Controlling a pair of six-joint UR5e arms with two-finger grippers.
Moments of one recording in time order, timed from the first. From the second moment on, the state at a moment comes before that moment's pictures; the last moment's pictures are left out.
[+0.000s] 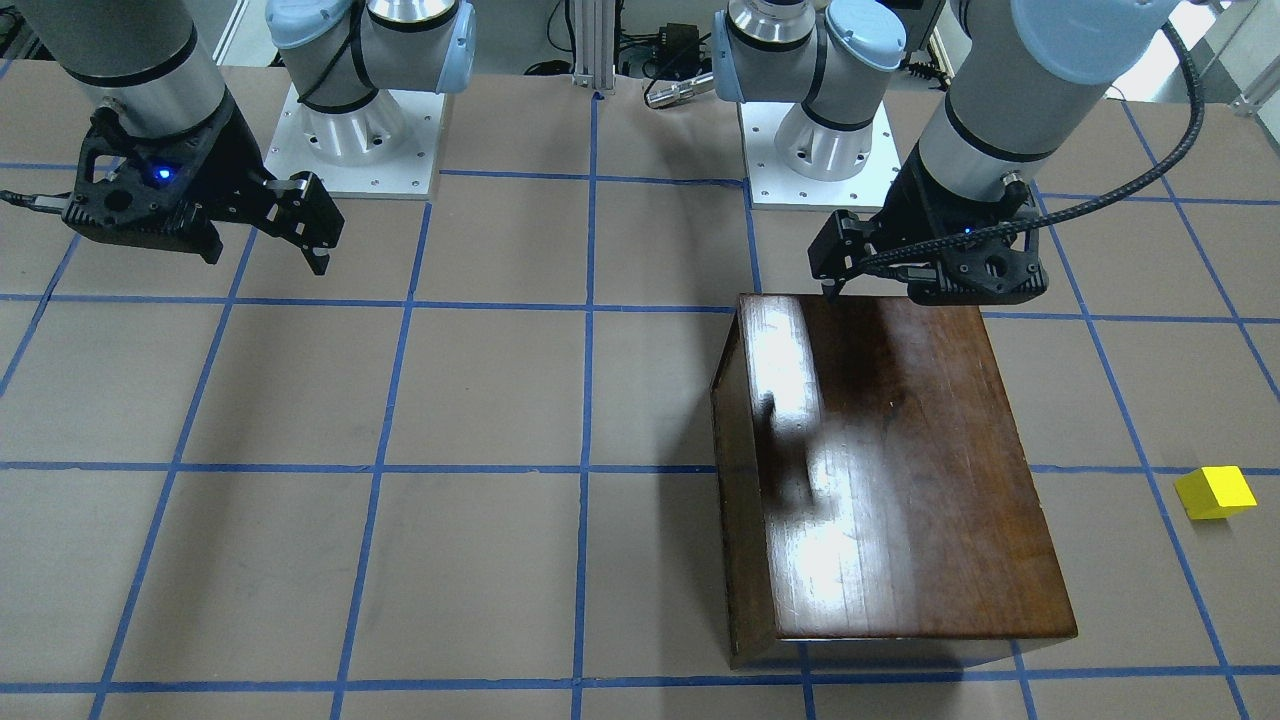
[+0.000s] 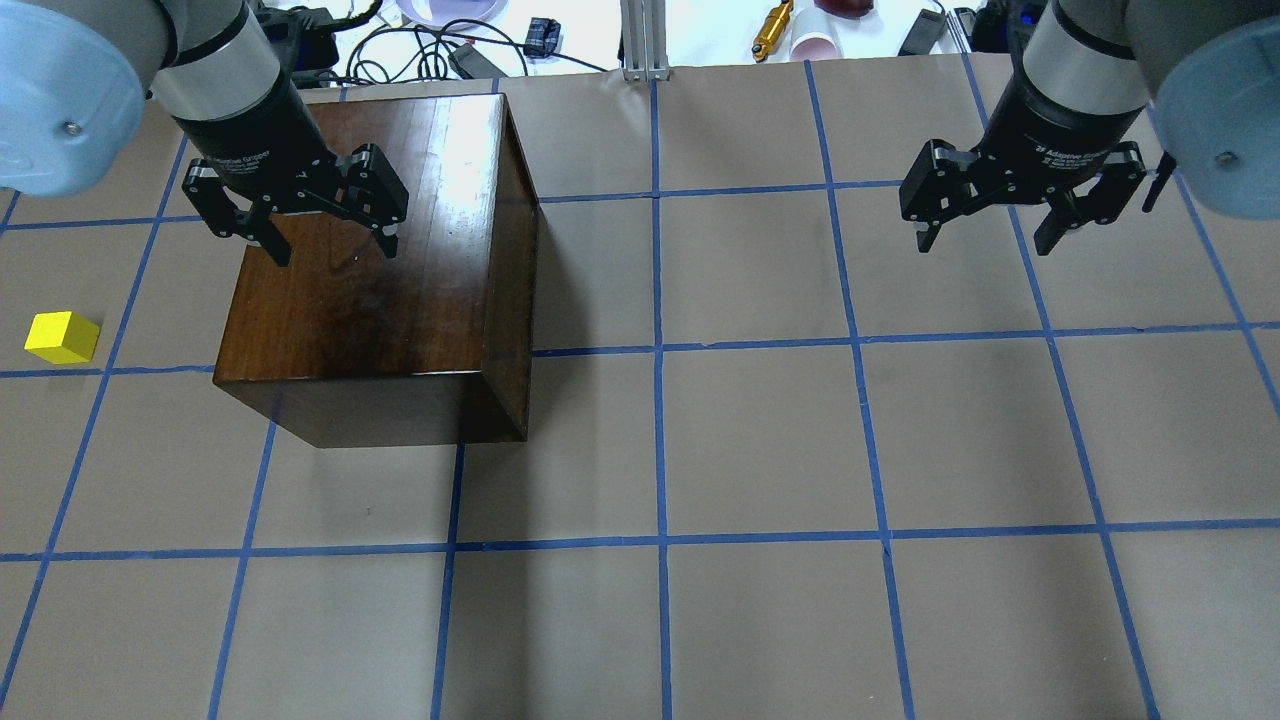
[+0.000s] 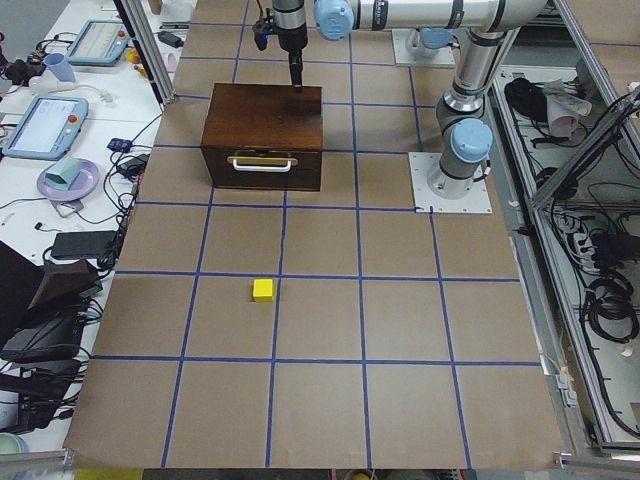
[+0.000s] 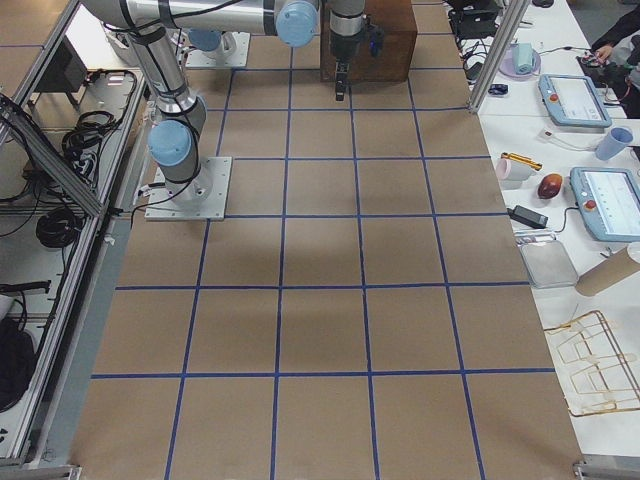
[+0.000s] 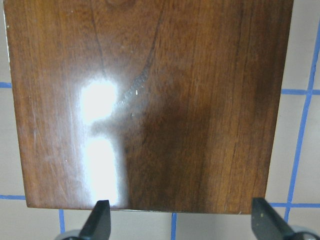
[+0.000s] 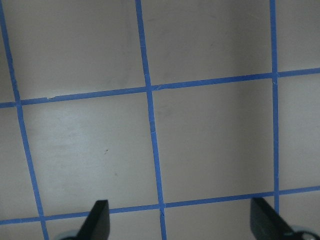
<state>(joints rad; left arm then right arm) -1.54 -1.65 -1.53 -1.62 1.58 -0.01 1.52 -1.59 1.63 -1.60 -1.59 0.04</state>
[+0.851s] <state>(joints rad) -1.54 -1.64 -1.53 -1.62 1.57 -0.01 1.52 -1.59 1.63 -1.60 -1.59 0.04</state>
